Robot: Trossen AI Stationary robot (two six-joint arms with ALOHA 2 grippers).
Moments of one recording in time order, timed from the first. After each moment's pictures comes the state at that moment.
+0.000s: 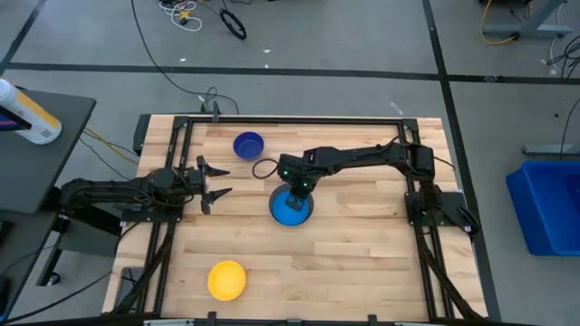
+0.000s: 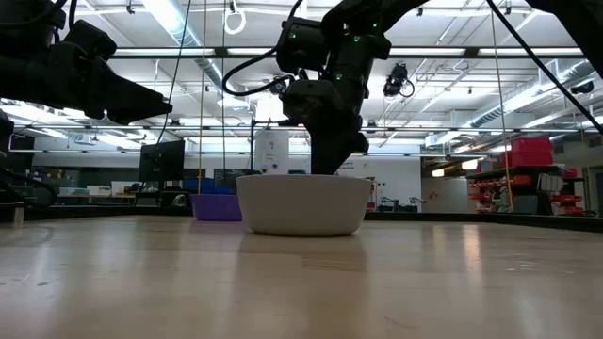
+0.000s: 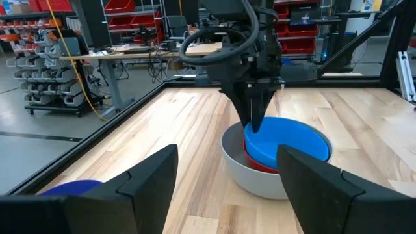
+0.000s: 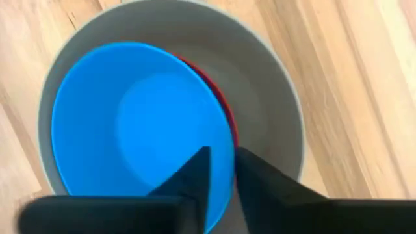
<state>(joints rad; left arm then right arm) 0.05 0.13 0.01 0.05 -0.19 0.04 -0.10 2.04 1.60 -0.85 -0.12 0.33</state>
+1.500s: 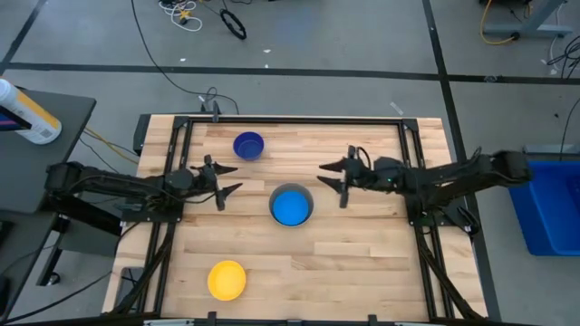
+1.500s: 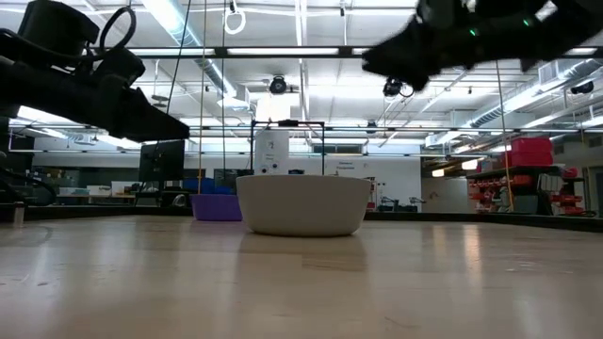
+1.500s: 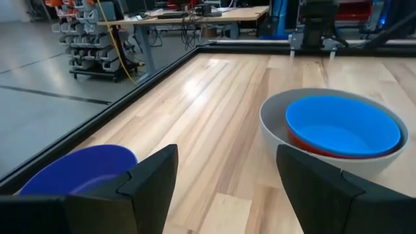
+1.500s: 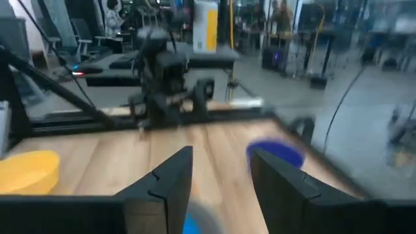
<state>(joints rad) 0.05 0.67 0.01 0.48 -0.35 0.00 -0.03 1.18 0.50 0.62 0.16 -0.01</state>
